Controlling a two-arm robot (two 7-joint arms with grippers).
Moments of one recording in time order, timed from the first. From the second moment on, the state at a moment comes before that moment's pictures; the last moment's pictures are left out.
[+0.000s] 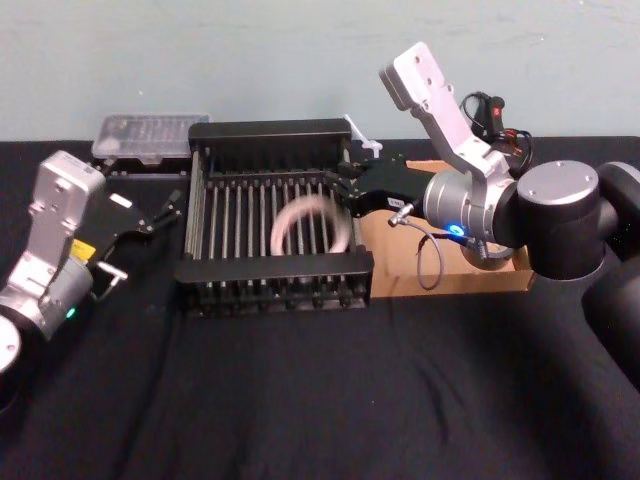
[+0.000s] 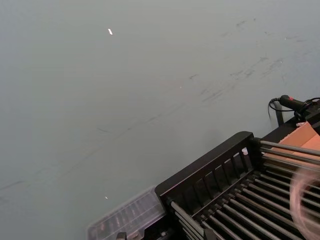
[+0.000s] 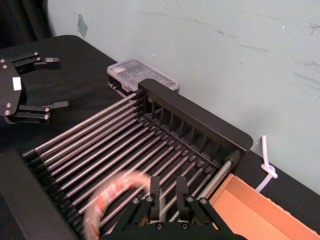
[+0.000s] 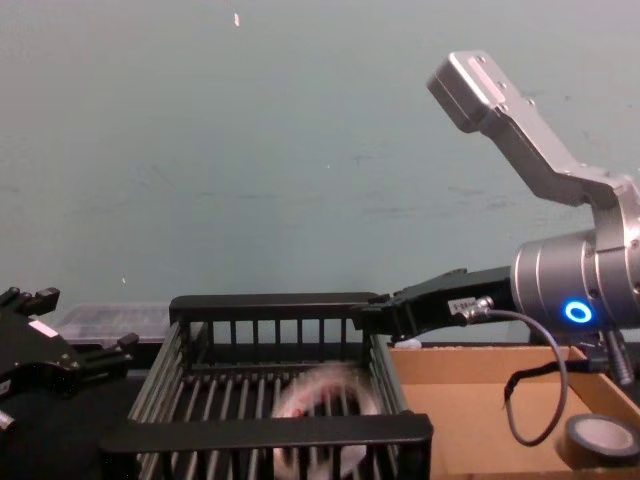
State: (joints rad) left arm -0.20 0.60 0.45 -1.41 -0.25 -0.12 0.03; right arm 0.52 0.27 -0.52 -1.35 0.23 0.46 0.42
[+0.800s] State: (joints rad) left arm -0.20 0.60 0.45 -1.41 -0.25 -0.12 0.03; right arm 0.52 0.27 -0.52 -1.35 0.23 0.46 0.42
